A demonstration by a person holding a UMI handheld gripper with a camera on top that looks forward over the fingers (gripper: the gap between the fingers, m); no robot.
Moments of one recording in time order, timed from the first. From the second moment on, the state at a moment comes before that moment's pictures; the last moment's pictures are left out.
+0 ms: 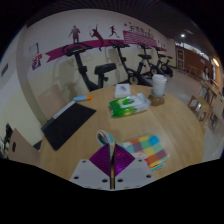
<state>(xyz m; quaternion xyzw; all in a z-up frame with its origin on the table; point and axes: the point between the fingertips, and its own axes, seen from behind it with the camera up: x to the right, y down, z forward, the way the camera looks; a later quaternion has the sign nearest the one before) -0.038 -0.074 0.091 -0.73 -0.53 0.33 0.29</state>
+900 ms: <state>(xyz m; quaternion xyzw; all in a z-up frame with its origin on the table) 0.070 0.059 0.145 -0.71 -0.55 0.25 0.37</state>
